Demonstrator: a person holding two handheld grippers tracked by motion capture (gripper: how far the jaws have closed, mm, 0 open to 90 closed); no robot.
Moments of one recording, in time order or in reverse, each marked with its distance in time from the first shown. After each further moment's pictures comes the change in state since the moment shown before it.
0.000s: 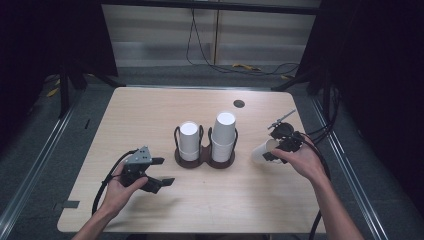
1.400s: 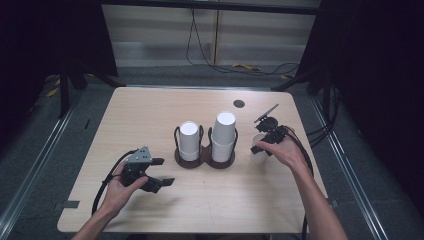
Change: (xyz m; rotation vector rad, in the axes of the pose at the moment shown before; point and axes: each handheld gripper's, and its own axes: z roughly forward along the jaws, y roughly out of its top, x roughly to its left) left arm 0.003 -0.002 0.002 0.005 -0.009 -0.019; right arm -0.002 0.036 0.040 0.027 0.000 0.046
